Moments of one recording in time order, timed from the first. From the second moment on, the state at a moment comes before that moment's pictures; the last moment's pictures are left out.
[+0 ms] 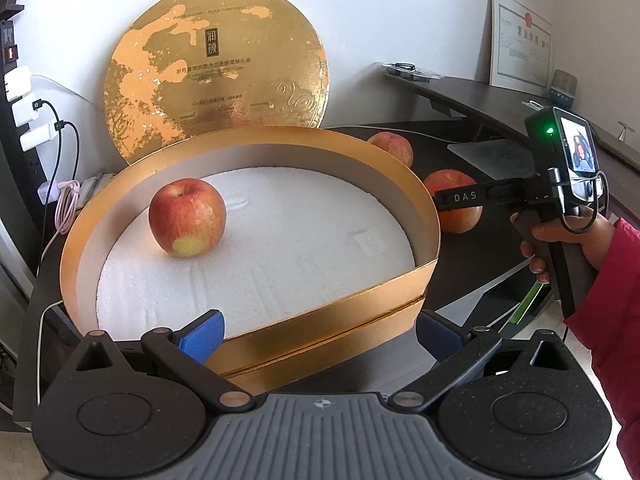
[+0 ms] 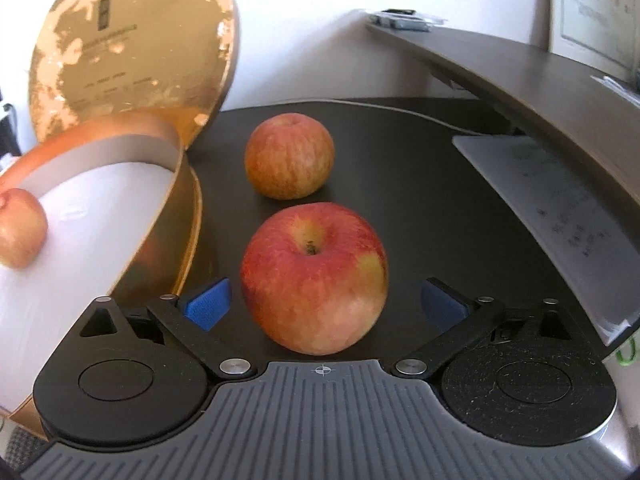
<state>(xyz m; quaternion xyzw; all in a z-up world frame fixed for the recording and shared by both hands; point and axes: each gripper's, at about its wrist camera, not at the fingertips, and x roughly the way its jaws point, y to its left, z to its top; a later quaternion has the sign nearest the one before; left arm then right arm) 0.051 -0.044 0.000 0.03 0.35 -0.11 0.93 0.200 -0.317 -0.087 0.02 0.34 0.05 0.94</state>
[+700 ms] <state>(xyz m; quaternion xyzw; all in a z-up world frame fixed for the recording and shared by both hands) 0.054 -0.048 0.000 0.04 0.35 -0.10 0.93 0.225 -0.314 -0.102 0.05 0.35 0.05 0.93</state>
